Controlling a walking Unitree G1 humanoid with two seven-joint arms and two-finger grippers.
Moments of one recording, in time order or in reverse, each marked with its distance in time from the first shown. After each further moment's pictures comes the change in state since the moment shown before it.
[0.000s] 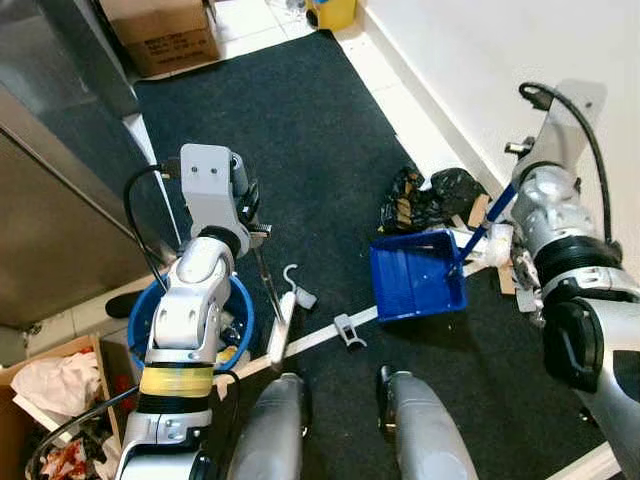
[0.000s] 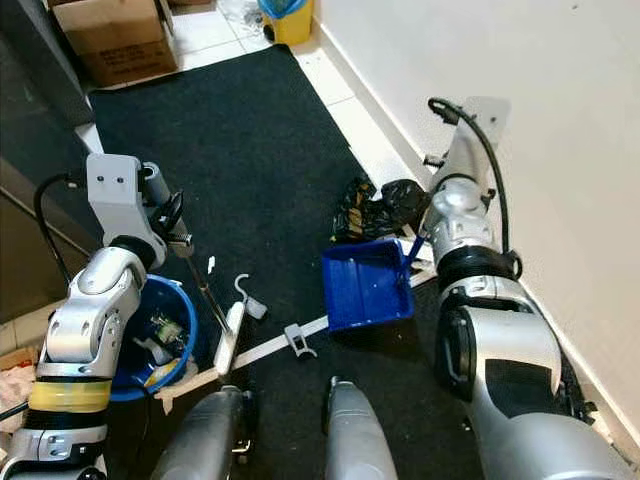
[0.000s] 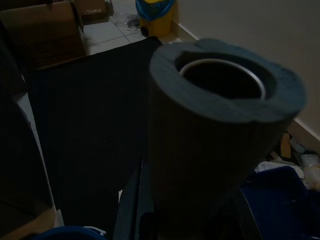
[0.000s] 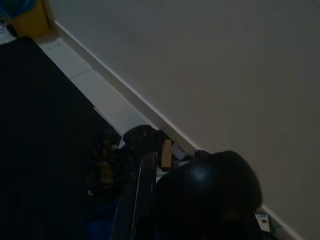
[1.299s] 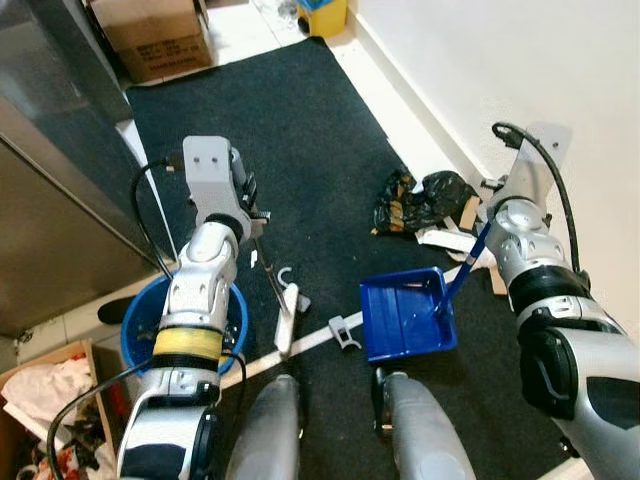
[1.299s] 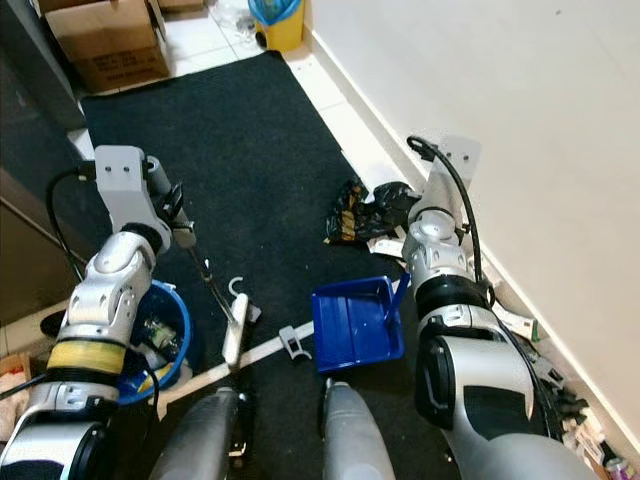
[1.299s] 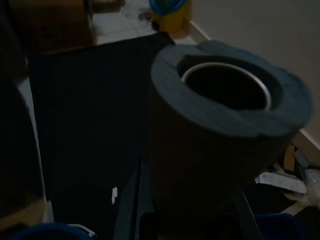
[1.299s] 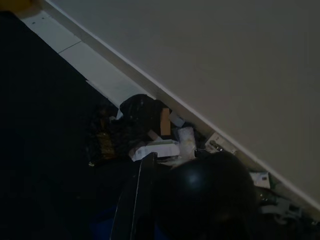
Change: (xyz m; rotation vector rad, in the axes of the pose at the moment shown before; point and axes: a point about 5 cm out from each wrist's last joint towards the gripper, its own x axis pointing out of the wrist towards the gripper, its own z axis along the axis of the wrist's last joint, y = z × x) left arm 0.041 0.007 -0.019 -0.093 0.044 0.087; right arm -0.017 0.021 -0.053 0.087 0.134 -0.007
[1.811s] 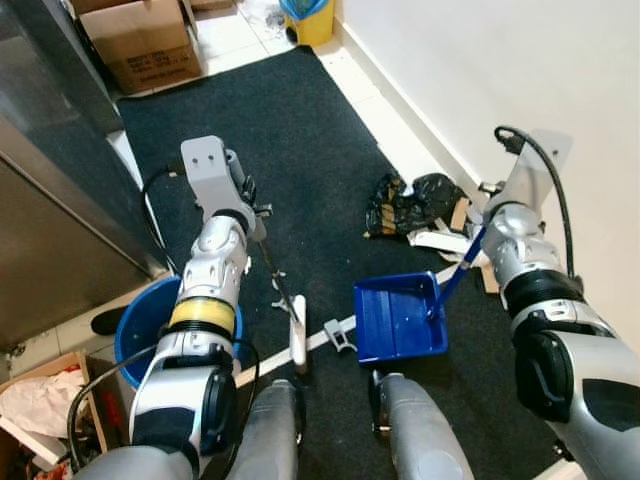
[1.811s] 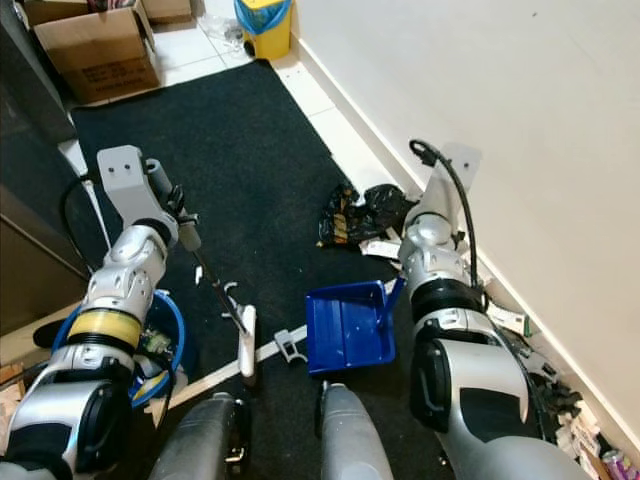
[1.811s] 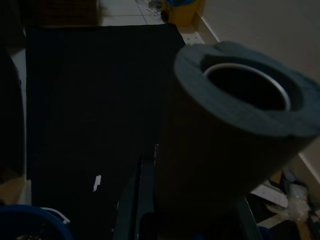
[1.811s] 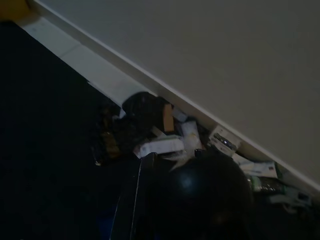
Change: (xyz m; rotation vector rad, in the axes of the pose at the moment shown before) left arm 0.023 -0.013 -0.008 -0.166 0.054 0.034; right arm -0.005 0.009 -0.012 0.033 -0.006 0.034
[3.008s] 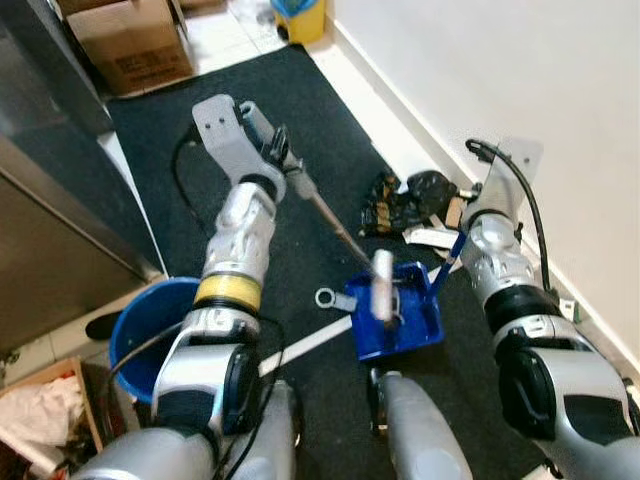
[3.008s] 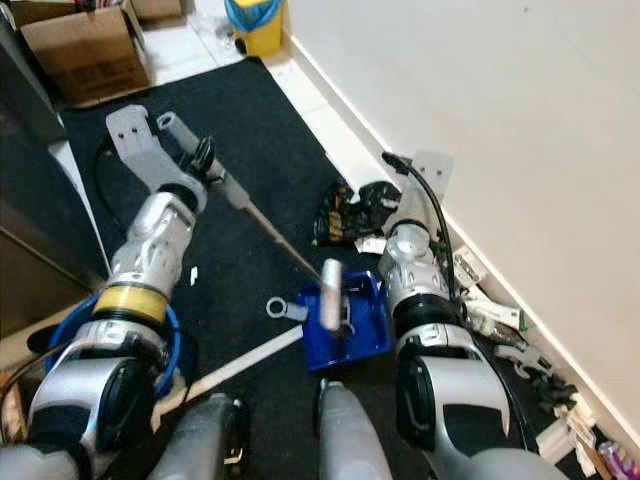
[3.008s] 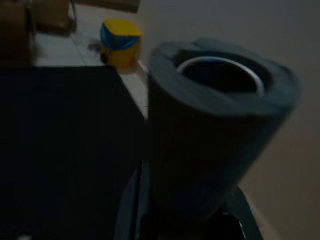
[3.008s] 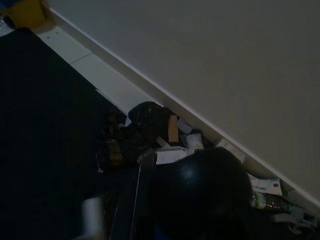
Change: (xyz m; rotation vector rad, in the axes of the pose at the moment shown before) left arm -0.008 -0.015 0.038 0.008 -0.199 -0.191; right arm -0.007 0.012 -0.007 -0.047 -0.051 0.056
